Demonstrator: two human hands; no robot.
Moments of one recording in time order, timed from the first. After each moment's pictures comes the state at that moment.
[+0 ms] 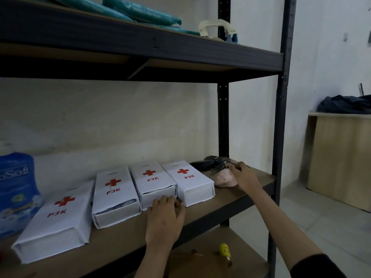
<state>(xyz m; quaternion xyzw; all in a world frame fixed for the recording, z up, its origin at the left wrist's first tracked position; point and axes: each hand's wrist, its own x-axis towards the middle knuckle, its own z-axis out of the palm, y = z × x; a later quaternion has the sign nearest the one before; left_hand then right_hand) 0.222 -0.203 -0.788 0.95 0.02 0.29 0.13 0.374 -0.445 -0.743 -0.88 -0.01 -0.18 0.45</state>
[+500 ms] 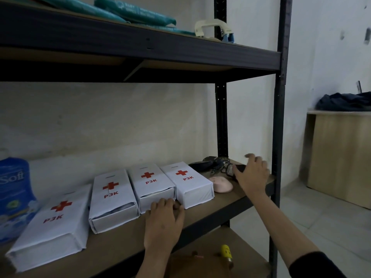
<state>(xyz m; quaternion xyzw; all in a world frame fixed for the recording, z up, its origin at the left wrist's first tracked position) 0.220 -0.204 -0.787 0.95 0.02 0.29 0.13 0.379 -0.452 -0.749 -0.89 0.08 -0.39 0.24</state>
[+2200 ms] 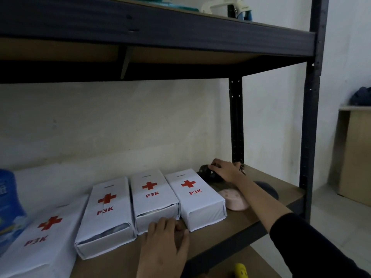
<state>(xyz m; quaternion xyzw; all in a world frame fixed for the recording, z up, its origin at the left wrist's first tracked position) 0.218 -0.211 -0.762 0.97 0.05 0.21 0.14 0.512 -0.383 -0.736 -0.94 -0.18 -0.09 0.28</state>
